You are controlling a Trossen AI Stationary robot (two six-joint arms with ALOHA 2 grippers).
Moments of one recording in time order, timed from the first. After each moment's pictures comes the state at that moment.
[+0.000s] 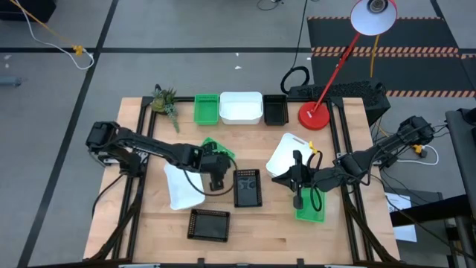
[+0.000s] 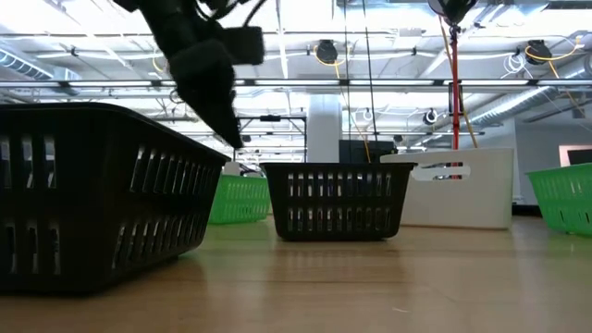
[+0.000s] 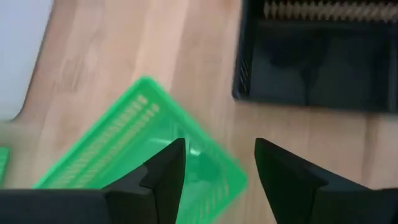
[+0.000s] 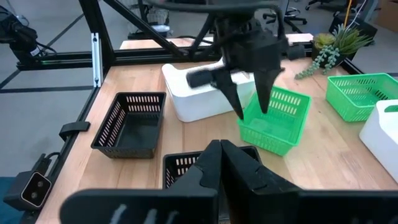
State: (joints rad) left arm -0.13 1.63 1.09 -0.54 -0.27 -0.24; right arm 0.47 1.09 0.82 -0.17 0.47 0.29
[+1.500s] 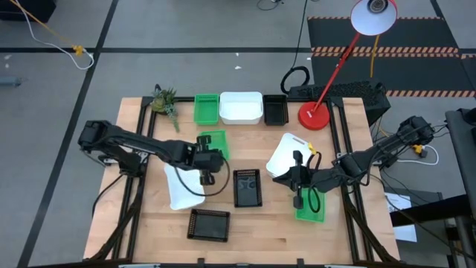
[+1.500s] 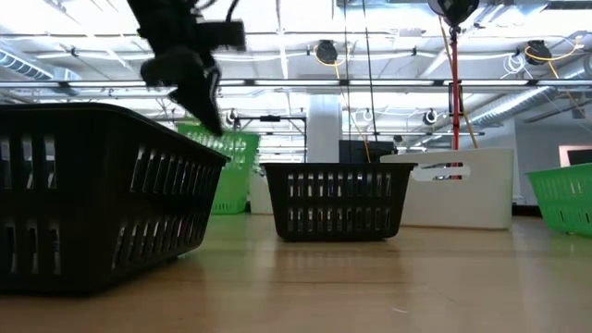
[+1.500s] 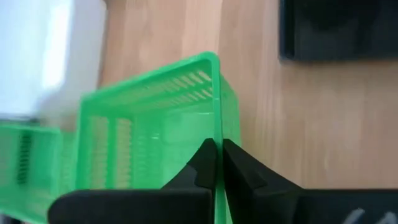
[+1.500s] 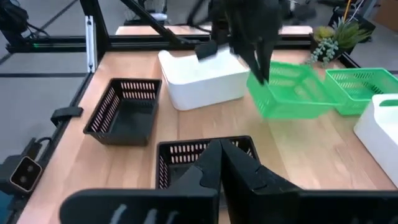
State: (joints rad) left arm -0.14 1.51 1.09 -0.70 -0.39 -0.04; right arm 0.47 1.09 0.81 -0.21 0.47 0.27
